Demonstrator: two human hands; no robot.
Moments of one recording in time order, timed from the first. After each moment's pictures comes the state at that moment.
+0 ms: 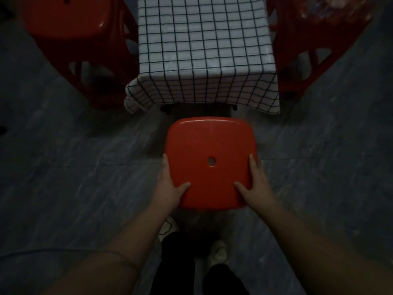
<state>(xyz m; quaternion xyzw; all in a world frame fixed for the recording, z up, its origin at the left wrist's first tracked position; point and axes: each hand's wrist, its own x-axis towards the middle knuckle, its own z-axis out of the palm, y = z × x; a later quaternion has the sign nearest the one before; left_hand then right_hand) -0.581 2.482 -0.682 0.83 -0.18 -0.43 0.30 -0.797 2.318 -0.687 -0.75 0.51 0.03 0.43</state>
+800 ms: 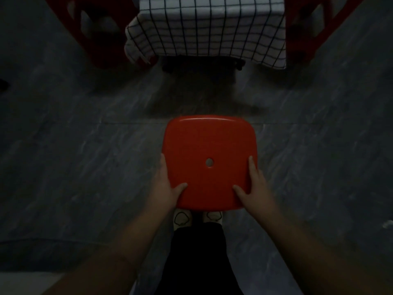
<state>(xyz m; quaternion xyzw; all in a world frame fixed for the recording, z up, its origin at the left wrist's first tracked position) -0.694 2.619 -0.680 0.85 -0.19 -0.41 0.27 -0.911 2.455 -0.672 -0.74 0.50 0.07 0.45</state>
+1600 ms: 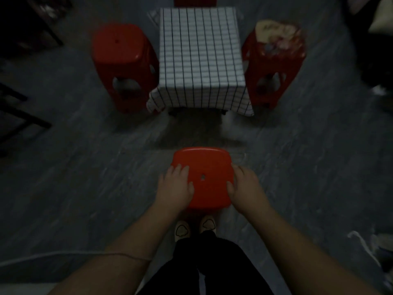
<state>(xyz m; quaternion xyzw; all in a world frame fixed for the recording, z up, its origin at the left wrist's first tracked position) -0.708 2.594 -0.423 0.87 -0.41 -0.27 0.03 -0.879 2.462 -0.412 -0.85 0.44 0.10 0.27</state>
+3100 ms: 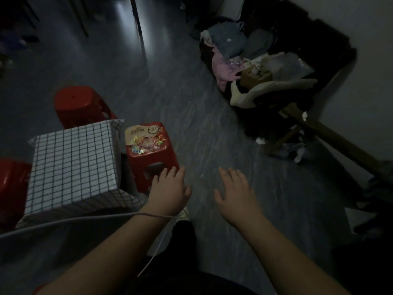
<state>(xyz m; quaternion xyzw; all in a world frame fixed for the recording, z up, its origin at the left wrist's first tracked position) -1.017 1.987 -0.201 0.80 -0.57 -0.17 0.03 -1.213 1.940 -0.180 -0.82 0.54 -0.02 0.18</state>
